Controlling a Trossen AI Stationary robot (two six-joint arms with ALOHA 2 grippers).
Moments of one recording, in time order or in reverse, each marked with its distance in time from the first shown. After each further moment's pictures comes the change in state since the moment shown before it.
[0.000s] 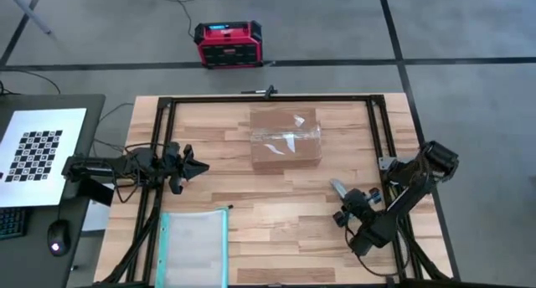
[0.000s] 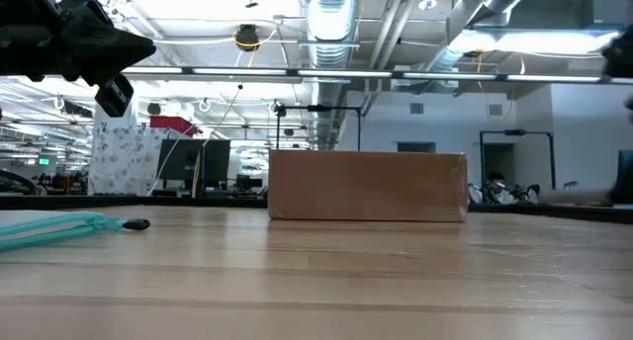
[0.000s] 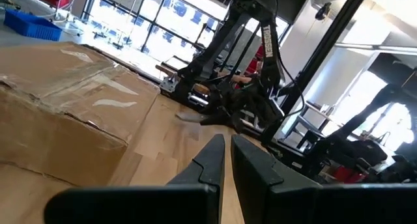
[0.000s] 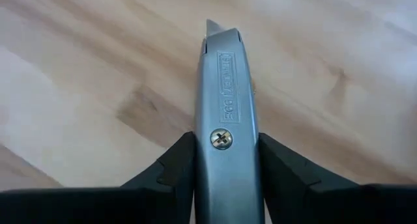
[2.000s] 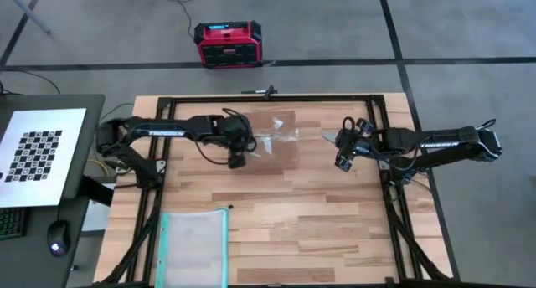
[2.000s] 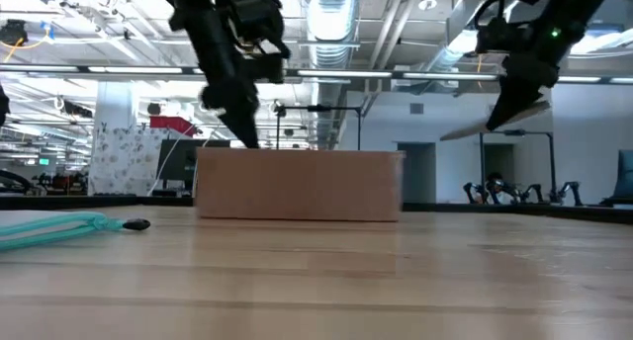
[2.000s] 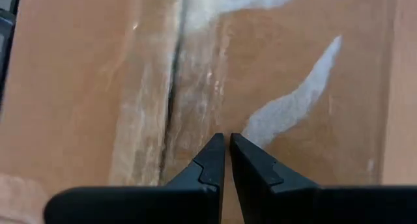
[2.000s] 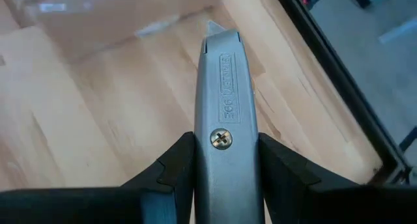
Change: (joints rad) left arm 0.329 1.523 1.056 -0.696 -0.070 0.733; right arm -0.947 -0.727 -0.109 0.270 -0.142 -1.748
